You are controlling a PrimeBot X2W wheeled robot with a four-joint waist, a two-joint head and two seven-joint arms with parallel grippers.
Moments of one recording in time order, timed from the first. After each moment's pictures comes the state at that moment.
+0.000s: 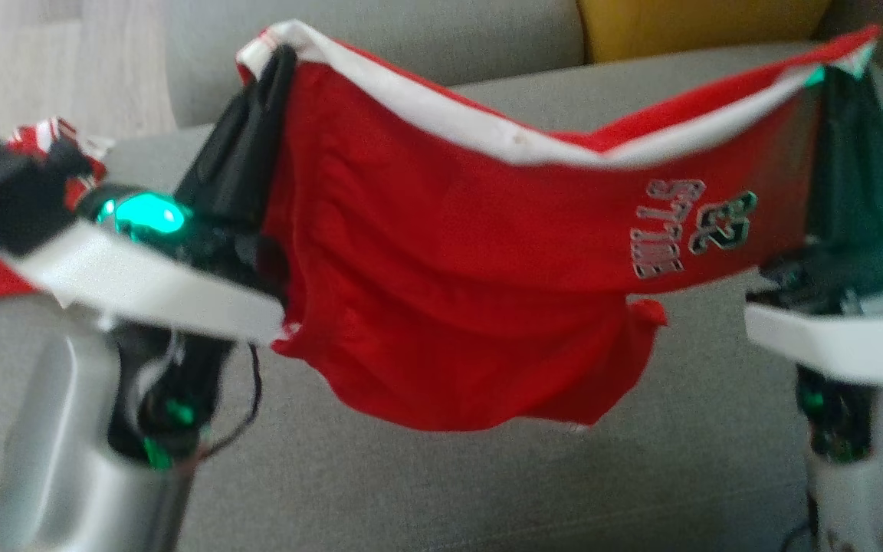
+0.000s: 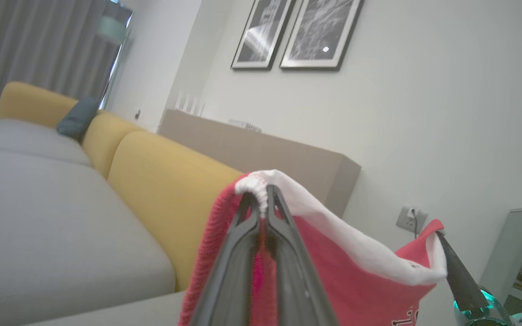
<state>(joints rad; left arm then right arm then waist) -0.36 0.18 -0.29 -0.35 -0.78 0.01 0.11 -0.23 -0.06 0.06 -0.37 0.10 0.12 -0.07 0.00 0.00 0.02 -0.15</state>
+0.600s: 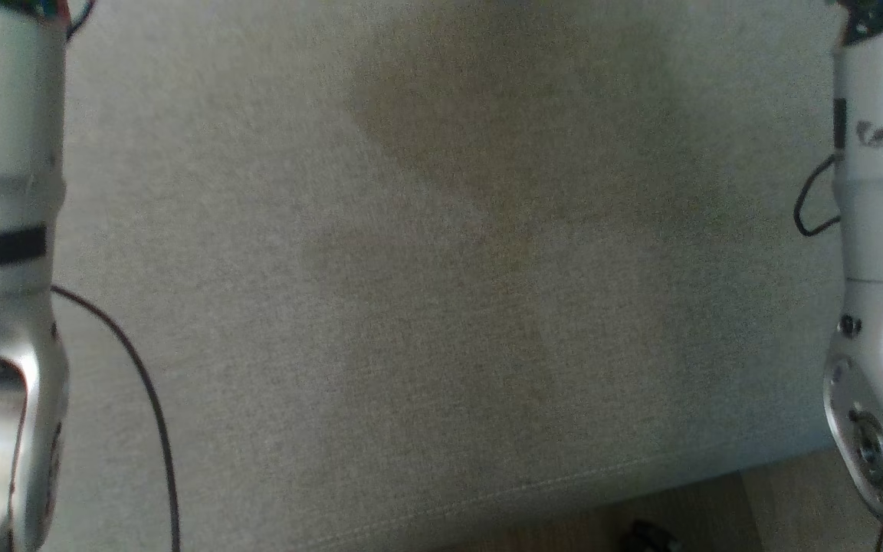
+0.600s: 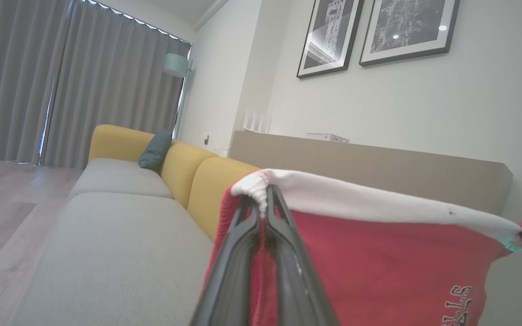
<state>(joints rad) -1.23 0.20 -0.28 0.44 -0.59 -0.08 -0.07 -1.16 -0.07 0.06 0.49 0.12 0.12 -0.26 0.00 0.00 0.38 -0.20</state>
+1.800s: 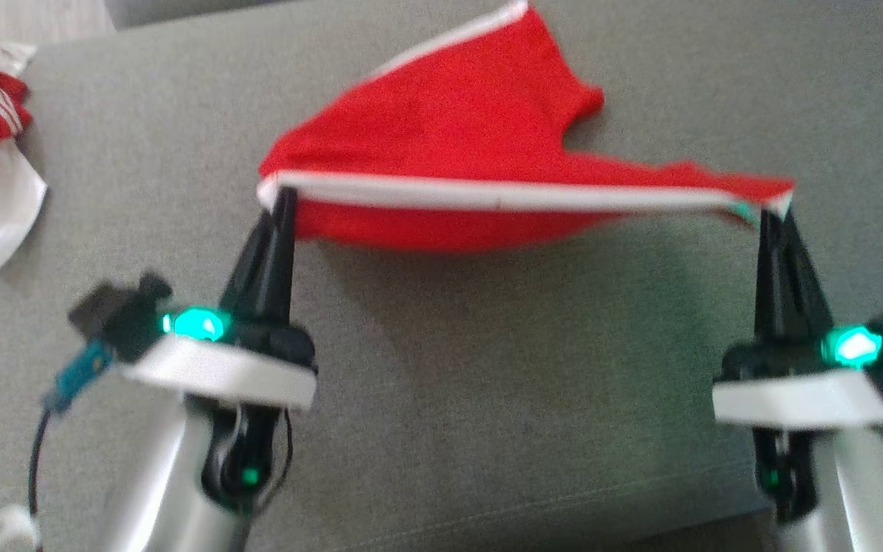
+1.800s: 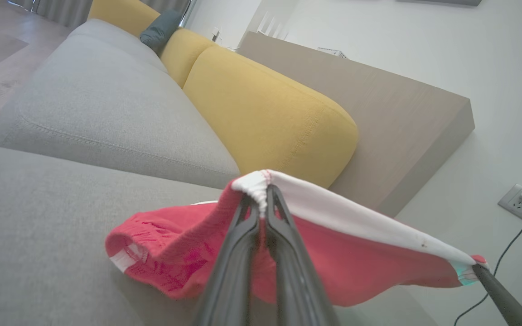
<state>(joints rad) -0.26 0.11 -0.31 0.12 -0.63 -0.13 -0.25 -0.13 -0.05 0.03 0.04 0.21 0.12 -0.26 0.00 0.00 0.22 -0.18</state>
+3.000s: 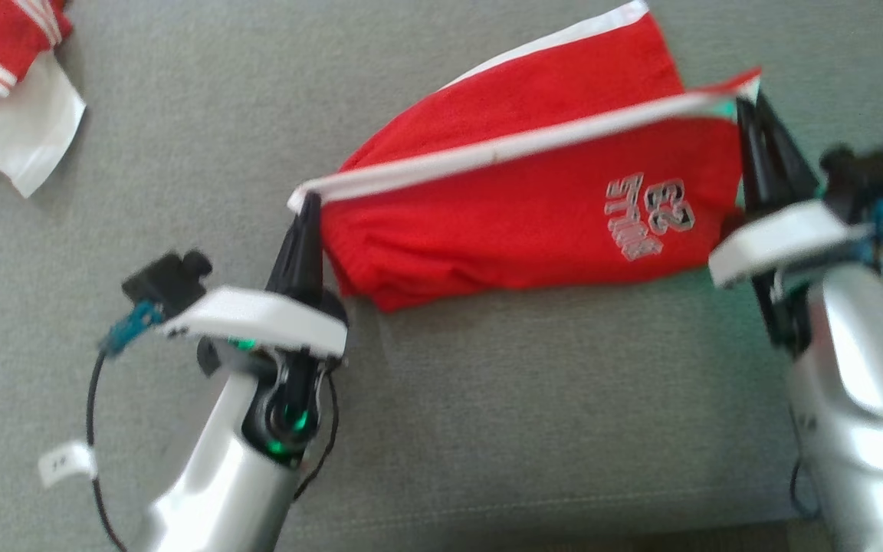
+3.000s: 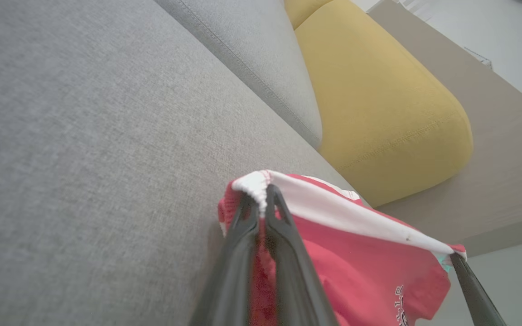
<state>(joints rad) -0.35 0.04 -0.39 0.32 -0.93 0.01 -0.24 -0.49 -0.13 0.06 0.41 0.05 0.12 -0.16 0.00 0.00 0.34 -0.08</state>
